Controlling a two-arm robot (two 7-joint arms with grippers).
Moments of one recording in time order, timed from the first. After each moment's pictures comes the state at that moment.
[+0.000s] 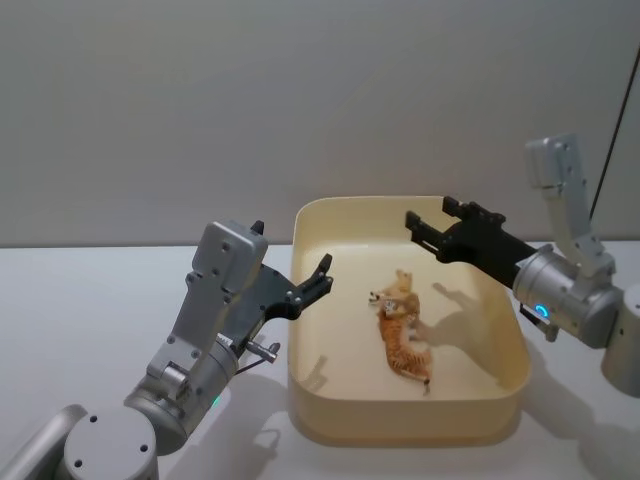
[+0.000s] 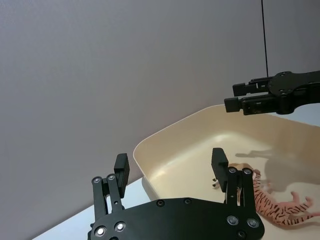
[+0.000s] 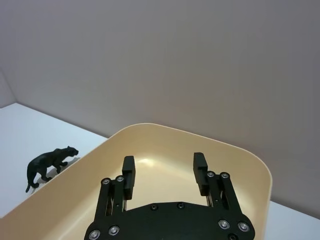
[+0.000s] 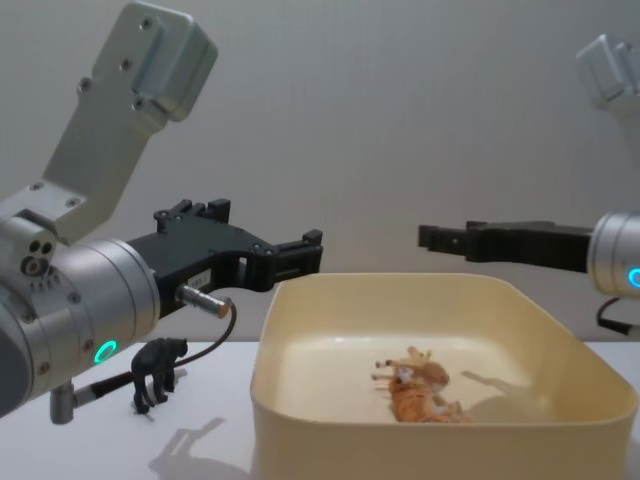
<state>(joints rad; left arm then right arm) -0.24 0.38 0.45 -1.63 -0.20 0.01 -0.01 0.50 0.16 -0.25 -1.21 0.28 0.15 0.43</state>
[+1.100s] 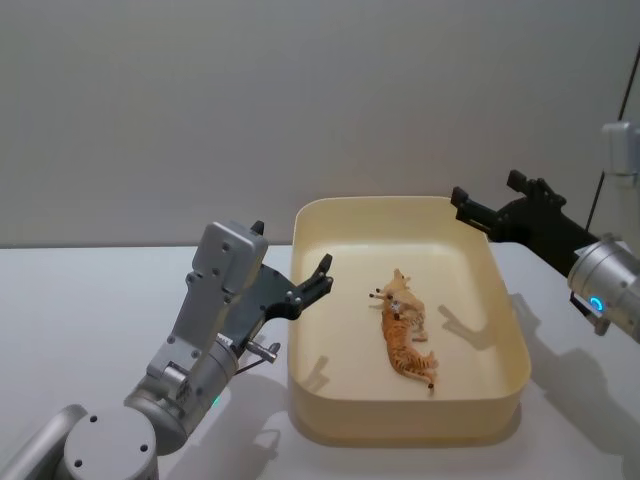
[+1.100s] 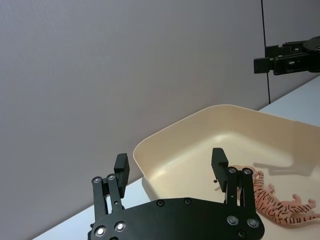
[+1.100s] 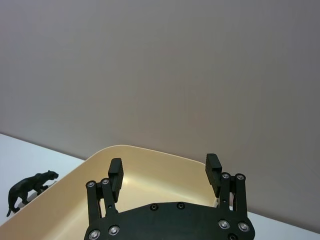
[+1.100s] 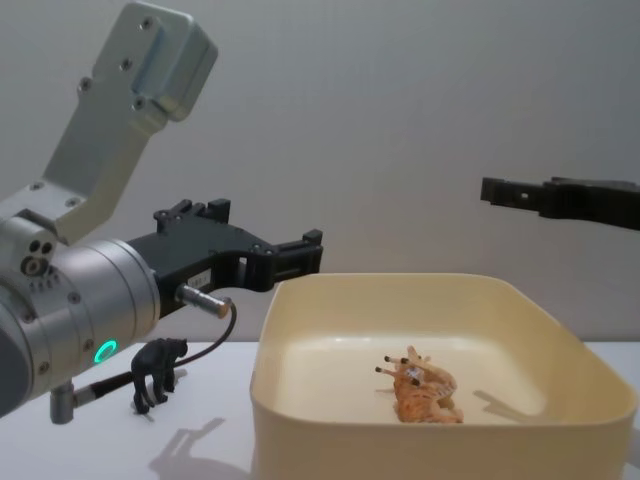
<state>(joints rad) -0.24 0.38 0.45 -1.63 -0.20 0.01 -0.01 0.42 0.23 -0.19 -1.35 0.36 0.13 0.37</state>
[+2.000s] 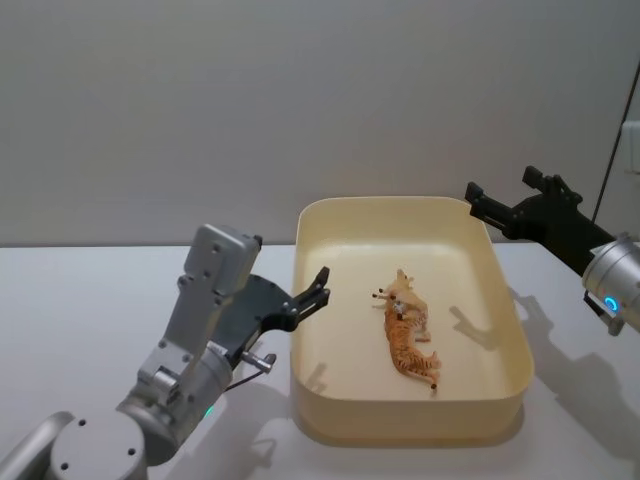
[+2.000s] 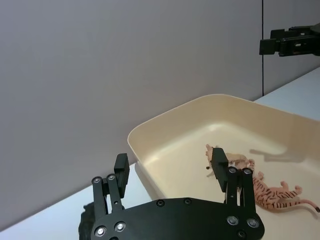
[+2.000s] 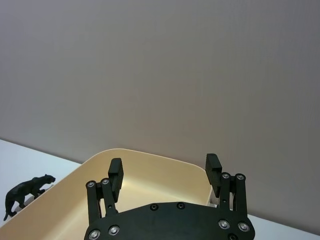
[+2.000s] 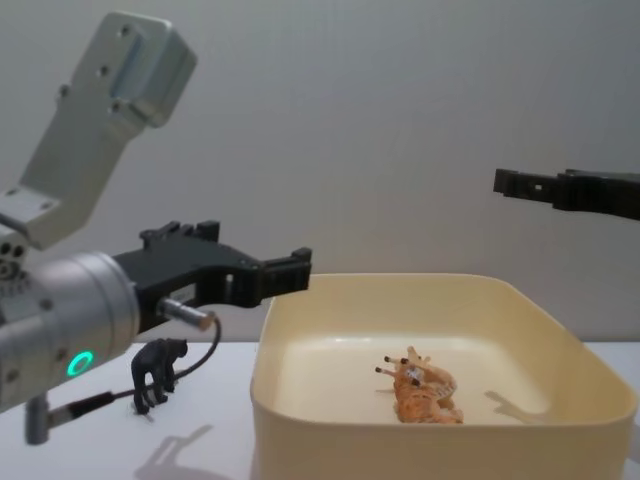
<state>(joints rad) -0.21 0.41 0.44 -1.67 -0.27 0.07 -0.02 0.40 0.24 -0.18 -1.38 0.37 0.13 0.36</state>
